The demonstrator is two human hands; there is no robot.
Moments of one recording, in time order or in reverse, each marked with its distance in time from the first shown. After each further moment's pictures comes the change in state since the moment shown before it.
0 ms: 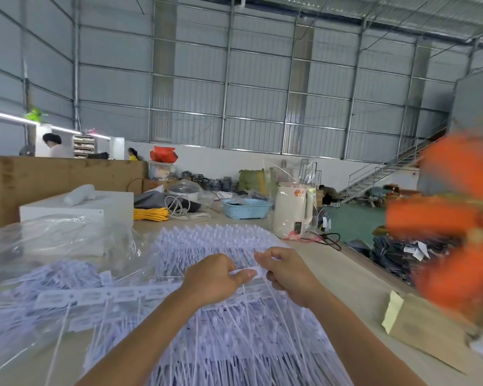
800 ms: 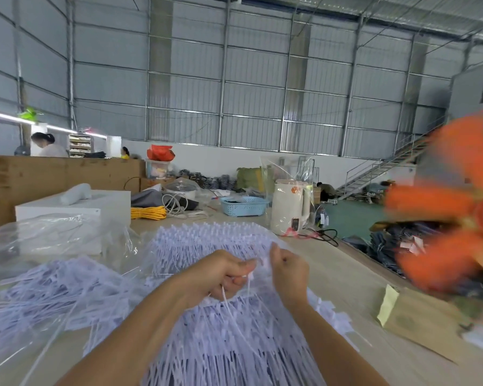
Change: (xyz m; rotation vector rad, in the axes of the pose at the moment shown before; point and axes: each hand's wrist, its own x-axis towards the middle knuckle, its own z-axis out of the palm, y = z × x) left_hand -0.012 0.015 -0.021 -0.883 -0.464 -0.030; right_hand 0.002 0.026 0.011 -0.330 0.539 -0.258
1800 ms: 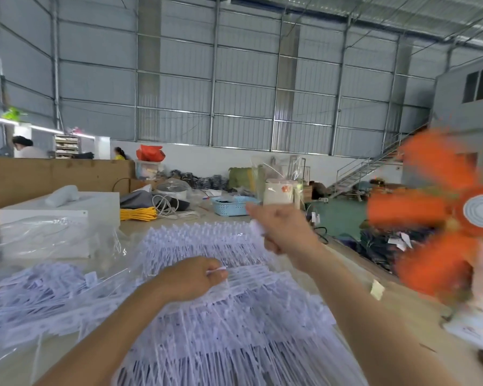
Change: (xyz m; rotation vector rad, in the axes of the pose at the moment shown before) left_hand -0.006 -0.013 -0.015 0.836 0.169 -0.078; right_hand 0.007 -0.111 -0.070 0.207 -0.420 0.114
